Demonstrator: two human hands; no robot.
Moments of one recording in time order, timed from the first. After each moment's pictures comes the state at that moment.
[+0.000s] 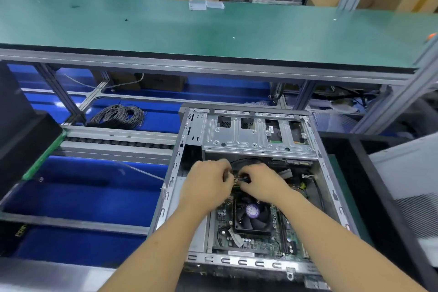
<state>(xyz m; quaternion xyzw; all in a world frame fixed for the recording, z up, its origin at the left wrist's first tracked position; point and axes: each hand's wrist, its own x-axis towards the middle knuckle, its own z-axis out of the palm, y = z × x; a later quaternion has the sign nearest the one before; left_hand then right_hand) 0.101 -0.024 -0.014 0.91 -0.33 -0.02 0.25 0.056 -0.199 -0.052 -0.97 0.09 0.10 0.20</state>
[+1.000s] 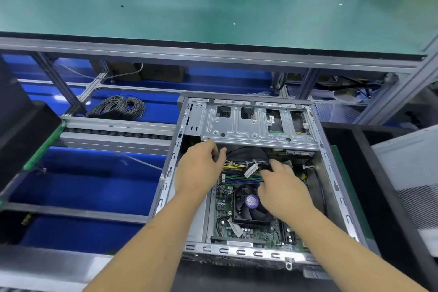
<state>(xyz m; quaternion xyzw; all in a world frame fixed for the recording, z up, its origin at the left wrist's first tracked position) 0.114 -0.027 -0.024 0.93 -0.19 0.03 0.32 -0.003 -0.184 -0.036 -0.98 0.19 0.08 0.07</state>
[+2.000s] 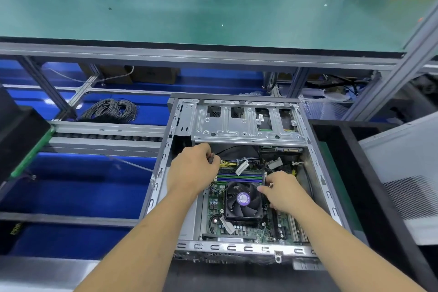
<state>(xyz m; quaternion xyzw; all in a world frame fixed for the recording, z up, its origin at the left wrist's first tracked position) 0.113 -0.030 -0.025 0.95 -0.20 0.01 0.25 -0.012 -0.216 -0.057 -0.91 0.30 0.12 0.27</state>
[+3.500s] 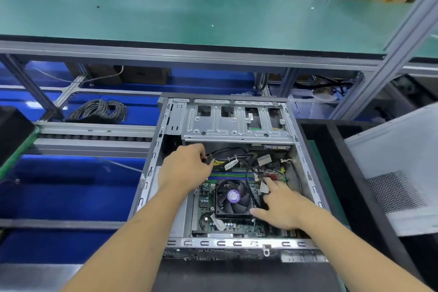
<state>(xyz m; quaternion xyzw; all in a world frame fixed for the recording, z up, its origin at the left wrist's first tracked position) 0.117 -0.032 -0.027 0.95 -0.24 -0.03 0.20 -0.047 -0.220 -0.042 -0.93 0.14 0.34 0.06</state>
